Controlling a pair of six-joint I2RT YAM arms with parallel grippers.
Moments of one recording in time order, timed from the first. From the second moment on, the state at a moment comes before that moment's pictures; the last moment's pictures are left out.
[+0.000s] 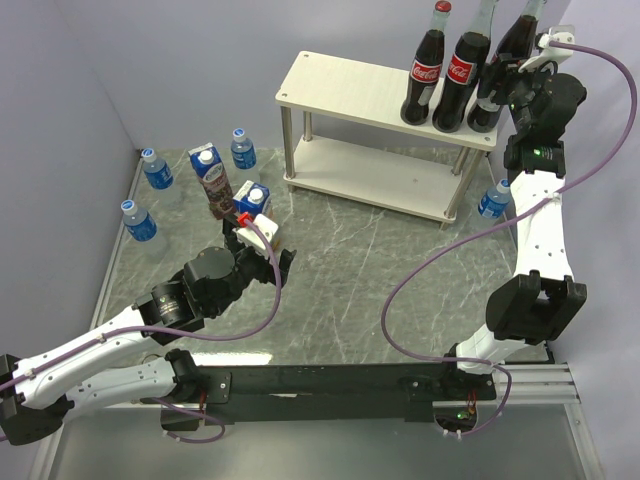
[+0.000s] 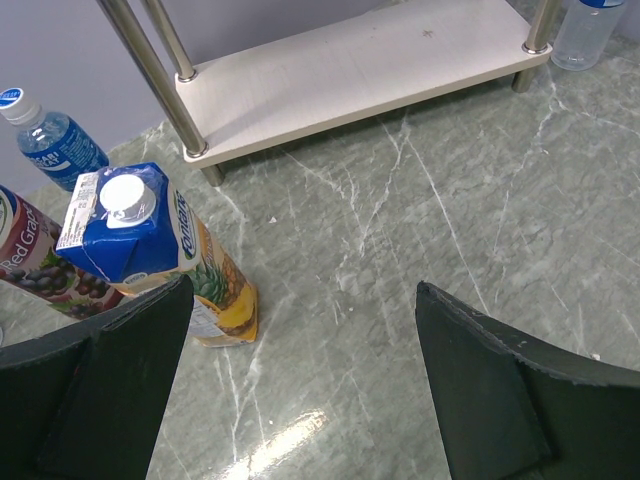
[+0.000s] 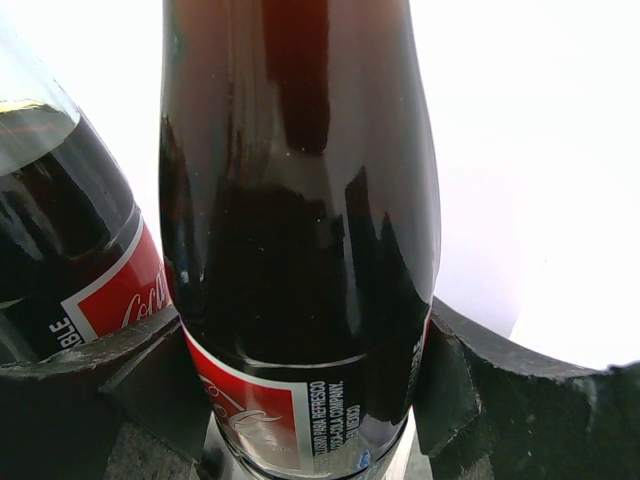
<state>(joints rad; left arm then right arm) -1.03 0.81 0.86 -0.21 -0.48 0.04 -0.19 1.59 1.75 0.07 -0.25 0.04</state>
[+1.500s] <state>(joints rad) -1.00 0.83 0.86 -0.21 -0.47 0.04 -0.20 1.63 1.81 0.04 -0.30 0.05</state>
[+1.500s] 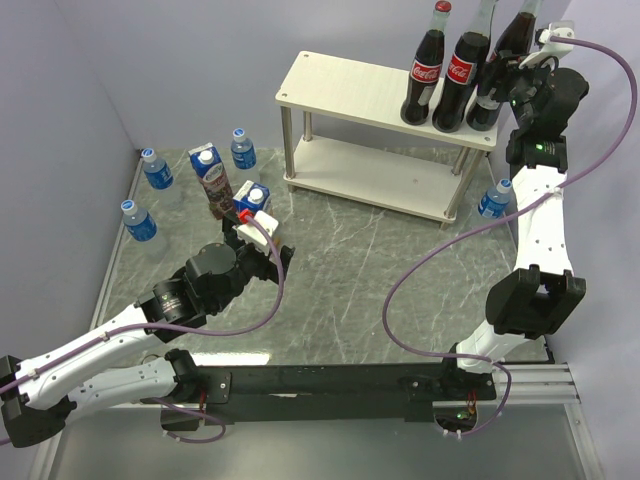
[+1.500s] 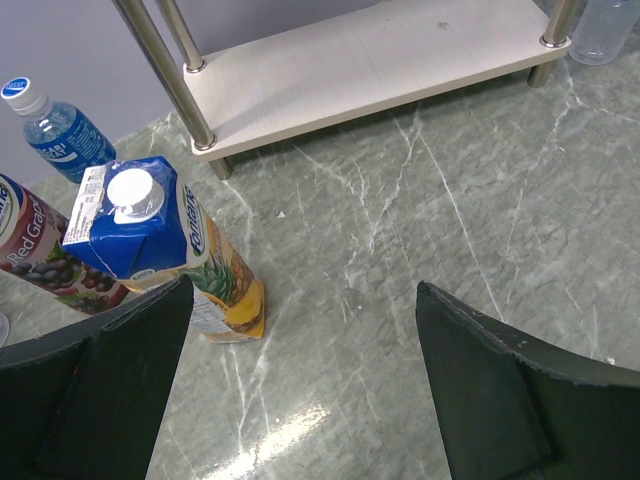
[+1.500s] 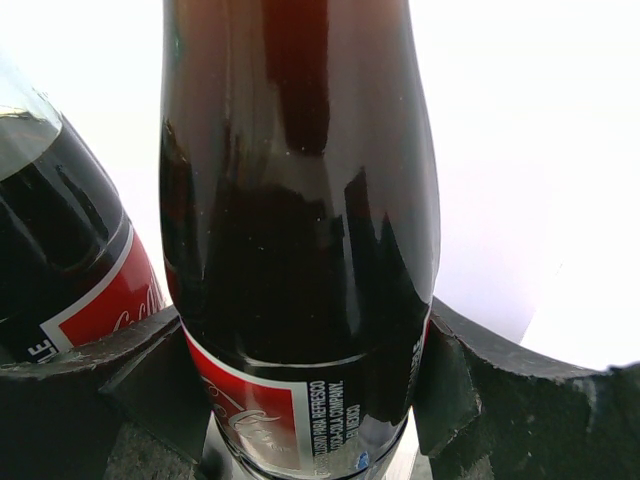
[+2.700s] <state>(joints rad) -0.99 0.83 0.86 -0.21 -0.47 0.04 -0.21 1.64 1.84 0.00 -0.30 0.05</state>
